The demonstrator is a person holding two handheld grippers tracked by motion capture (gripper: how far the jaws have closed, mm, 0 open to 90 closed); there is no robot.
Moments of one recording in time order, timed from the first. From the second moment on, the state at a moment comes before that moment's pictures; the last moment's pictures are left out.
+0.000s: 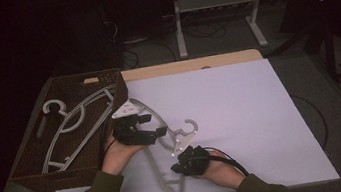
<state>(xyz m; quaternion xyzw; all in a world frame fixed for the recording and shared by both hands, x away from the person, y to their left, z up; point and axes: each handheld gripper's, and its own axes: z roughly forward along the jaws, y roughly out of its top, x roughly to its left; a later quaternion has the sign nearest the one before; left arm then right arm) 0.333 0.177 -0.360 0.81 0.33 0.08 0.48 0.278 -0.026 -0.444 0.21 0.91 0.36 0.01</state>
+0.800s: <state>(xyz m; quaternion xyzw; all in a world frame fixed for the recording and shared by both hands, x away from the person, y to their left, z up) 0.333 0.175 -0.365 0.82 0.33 0.09 0.46 0.315 -0.166 -0.433 0.33 0.90 0.26 0.10</state>
